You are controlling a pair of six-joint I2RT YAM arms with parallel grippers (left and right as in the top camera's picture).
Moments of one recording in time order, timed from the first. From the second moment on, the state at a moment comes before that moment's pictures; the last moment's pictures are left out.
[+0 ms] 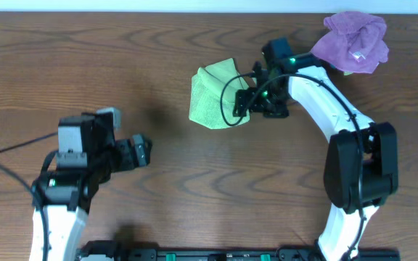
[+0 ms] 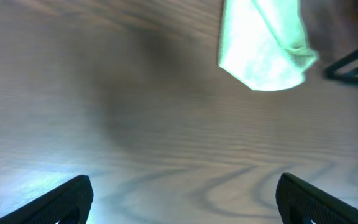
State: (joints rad) left arm -0.02 0.99 0.84 -0.82 0.33 -0.26; right arm 0.26 2.02 1.53 -0.96 -0.36 0.21
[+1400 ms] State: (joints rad) left arm -0.11 1.45 0.84 -0.31 0.78 -0.70; right arm 0.23 2.09 1.40 -0.59 -0.45 0.23
